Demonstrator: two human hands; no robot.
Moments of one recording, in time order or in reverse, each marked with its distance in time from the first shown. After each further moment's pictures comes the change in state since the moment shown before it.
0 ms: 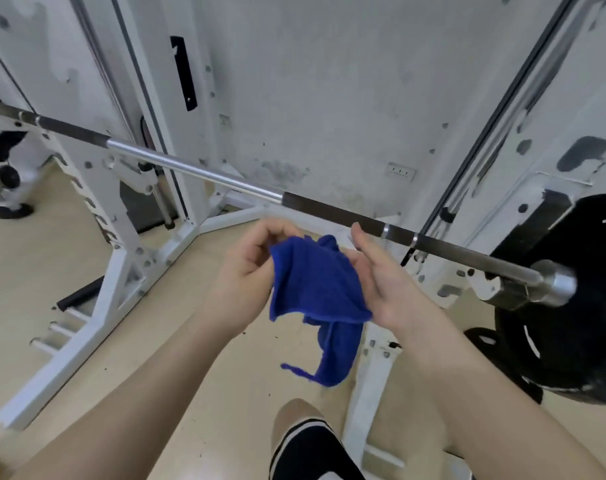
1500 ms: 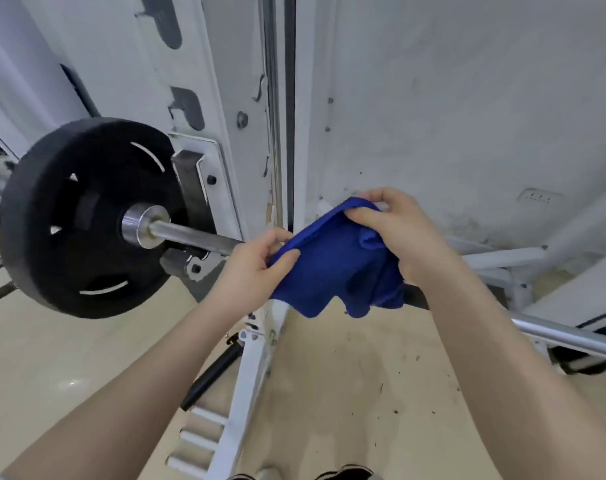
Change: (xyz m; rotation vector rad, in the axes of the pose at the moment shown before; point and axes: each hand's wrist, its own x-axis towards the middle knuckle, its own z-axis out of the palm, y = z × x) left_hand 0.296 -0.132 -0.650 0.492 -0.116 -0.222; right_hand 0.555 -0.063 0.437 -0.545 0.515 -0.333
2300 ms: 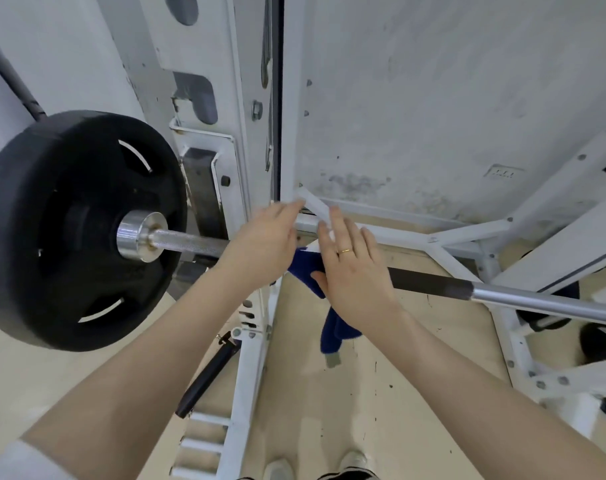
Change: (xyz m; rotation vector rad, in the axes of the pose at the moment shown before) left_hand 0.065 -0.040 -0.033 0.528 -0.182 0.219; right_hand 0.009 0.090 0.094 -1.541 0.310 -0.679
